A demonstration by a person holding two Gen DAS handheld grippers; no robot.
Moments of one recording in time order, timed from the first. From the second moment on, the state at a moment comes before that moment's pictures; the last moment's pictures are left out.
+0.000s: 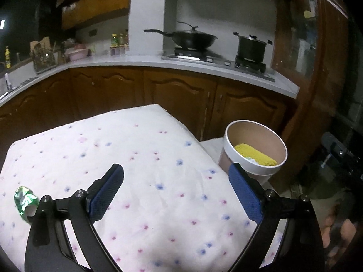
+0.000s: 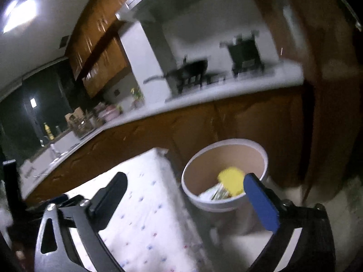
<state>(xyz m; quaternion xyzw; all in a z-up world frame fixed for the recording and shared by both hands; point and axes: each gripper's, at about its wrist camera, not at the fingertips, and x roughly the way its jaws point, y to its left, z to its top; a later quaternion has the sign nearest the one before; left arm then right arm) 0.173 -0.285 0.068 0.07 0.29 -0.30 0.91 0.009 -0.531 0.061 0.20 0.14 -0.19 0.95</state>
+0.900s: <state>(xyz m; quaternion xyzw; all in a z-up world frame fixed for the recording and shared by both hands) 0.103 -0.246 0.022 0.09 0.27 -0.28 0.92 -0.041 -0.429 0.014 0.09 0.17 -0.25 0.95</state>
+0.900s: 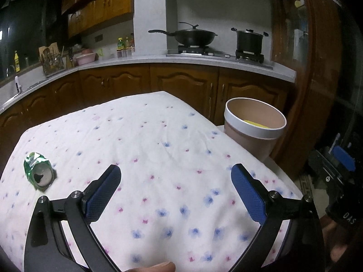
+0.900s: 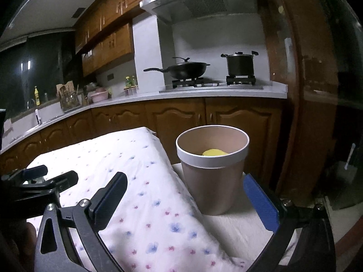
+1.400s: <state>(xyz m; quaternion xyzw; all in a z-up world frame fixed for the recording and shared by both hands) 0.080 -0.228 0.024 0.09 0.25 -0.28 0.92 -0.045 -0.409 0.011 0.07 0.16 -0.25 0.95</state>
